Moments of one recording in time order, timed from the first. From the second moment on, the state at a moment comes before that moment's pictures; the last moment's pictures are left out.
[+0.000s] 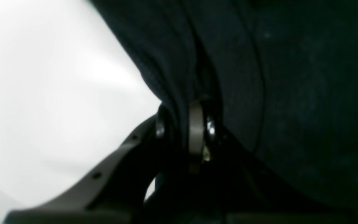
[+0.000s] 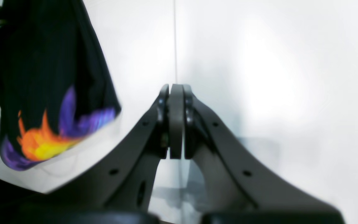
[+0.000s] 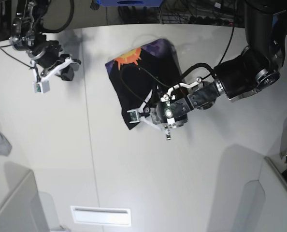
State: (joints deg) left arm -36.1 -21.6 72.0 80.7 -24.9 -17.1 60.6; right arm -25.4 11.1 16.5 108.8 37.4 11.0 -53.3
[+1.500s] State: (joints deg) left arm -31.6 -15.7 55.1 96.3 -6.4 -29.4 57.3; right arm -26.7 6.9 20.5 103.2 37.3 11.0 -53.0
